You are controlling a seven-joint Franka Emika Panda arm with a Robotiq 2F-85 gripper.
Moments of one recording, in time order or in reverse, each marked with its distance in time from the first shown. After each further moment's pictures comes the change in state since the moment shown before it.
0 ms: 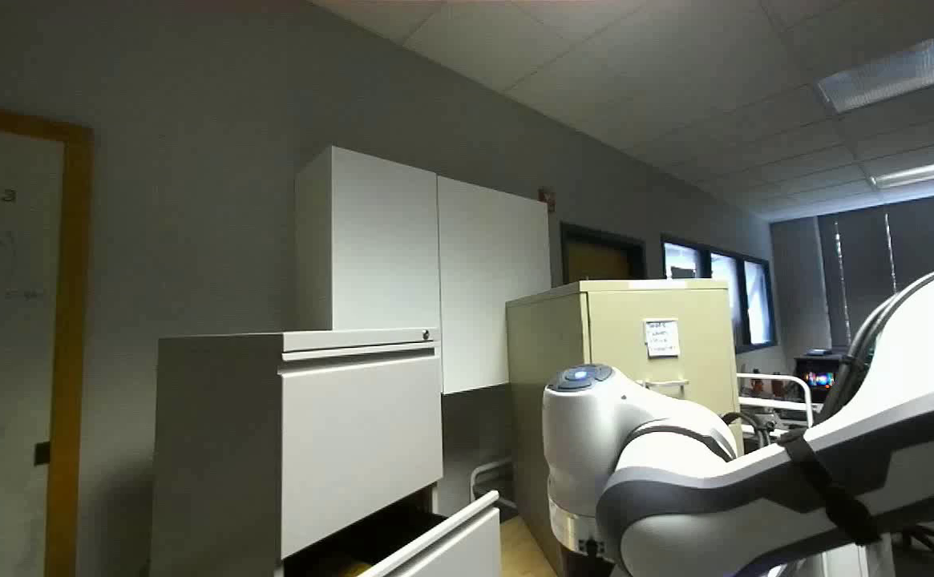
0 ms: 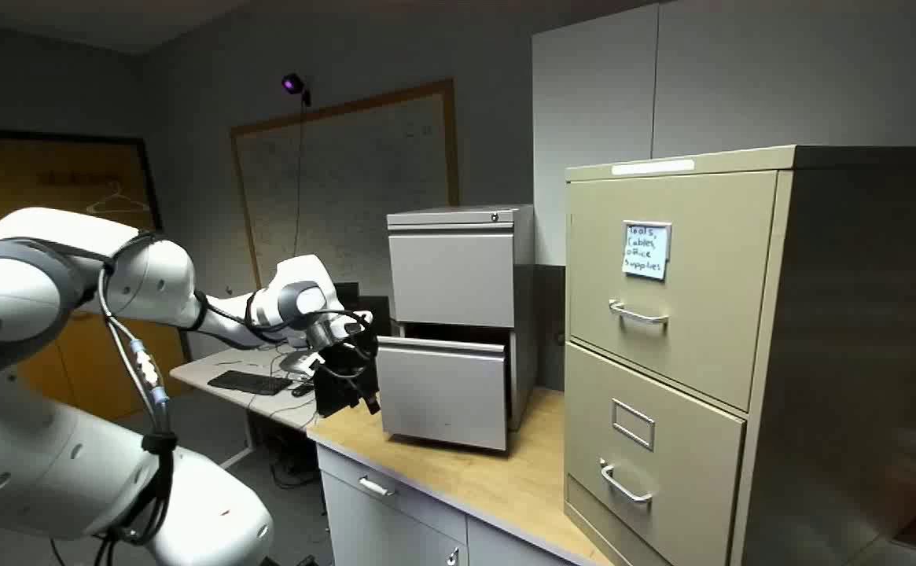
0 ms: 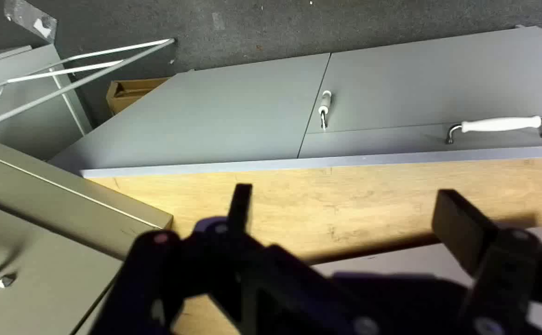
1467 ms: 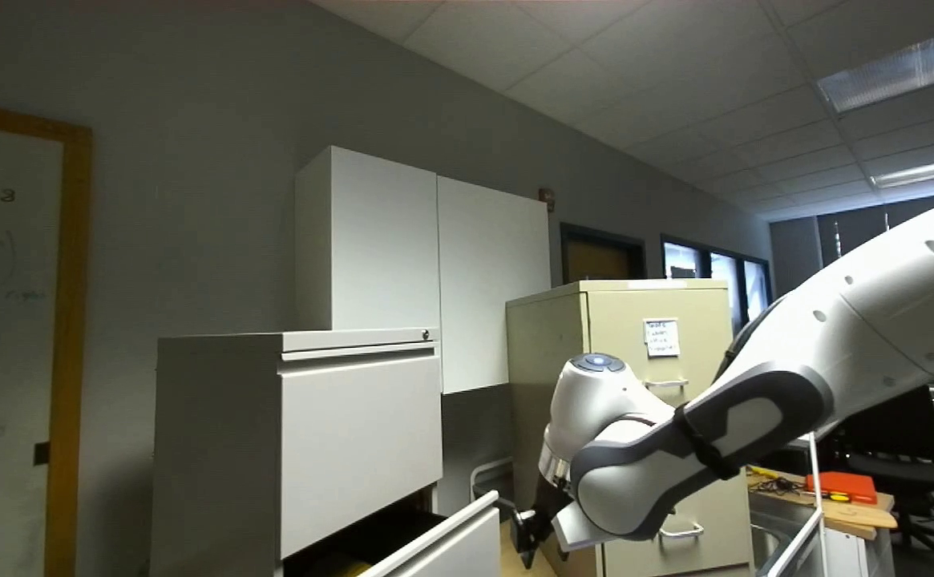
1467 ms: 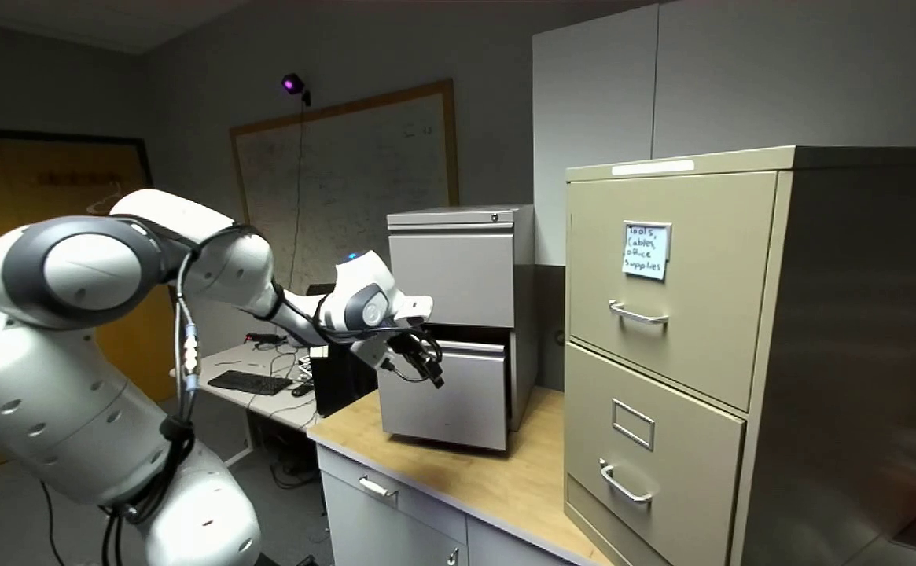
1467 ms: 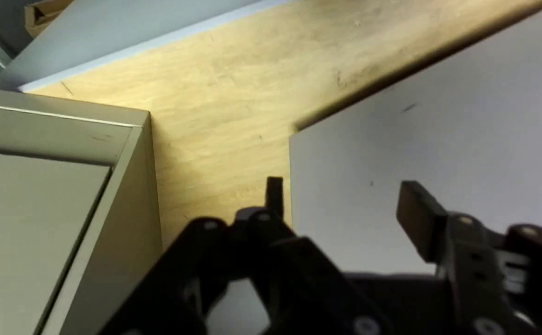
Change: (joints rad) arm -0.173 0.236 -0.123 0.096 -0.064 0.470 0.002
